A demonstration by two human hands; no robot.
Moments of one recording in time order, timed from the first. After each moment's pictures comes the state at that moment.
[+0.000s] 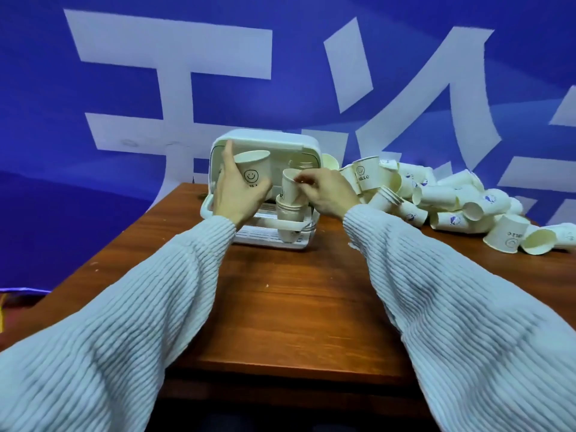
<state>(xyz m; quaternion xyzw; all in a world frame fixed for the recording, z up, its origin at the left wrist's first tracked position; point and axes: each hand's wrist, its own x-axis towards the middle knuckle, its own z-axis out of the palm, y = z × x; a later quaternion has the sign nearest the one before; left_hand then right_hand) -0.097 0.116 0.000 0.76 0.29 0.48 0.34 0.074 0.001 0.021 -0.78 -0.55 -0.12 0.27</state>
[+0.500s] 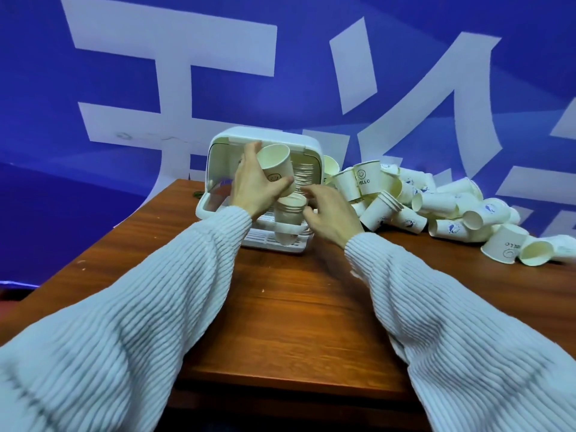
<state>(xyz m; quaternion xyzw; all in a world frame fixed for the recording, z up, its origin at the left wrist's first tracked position) -0.061 0.119 0.010 0.78 0.26 0.47 0.32 0.075 -0.009 -0.014 -0.80 -0.54 -0.14 0.24</state>
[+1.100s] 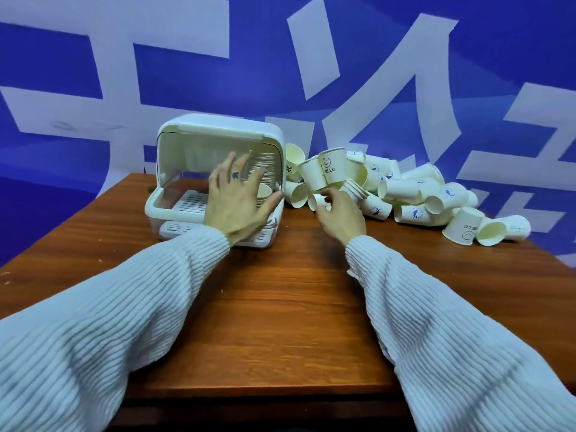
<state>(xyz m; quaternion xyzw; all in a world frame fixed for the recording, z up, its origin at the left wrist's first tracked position) -0.031 0.096 -0.035 0.91 0.22 0.35 0.00 0.144 -0.059 -0.043 -0.87 -0.36 -0.10 0.33</state>
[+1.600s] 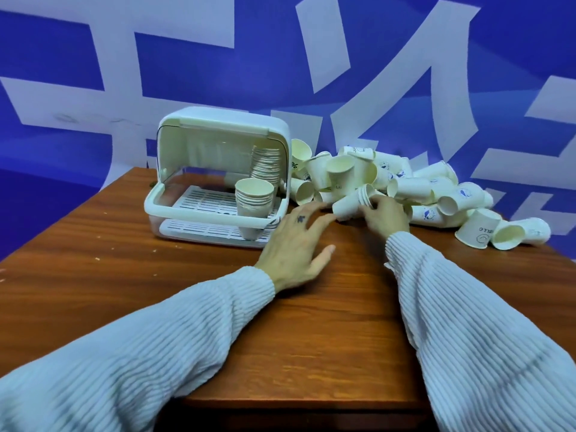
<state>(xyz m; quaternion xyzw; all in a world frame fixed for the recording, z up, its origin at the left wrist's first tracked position) 0.004 0.021 -0.088 0.92 0.00 0.38 0.09 0.220 -0.096 -0.049 -0.91 -0.27 -0.08 0.31</state>
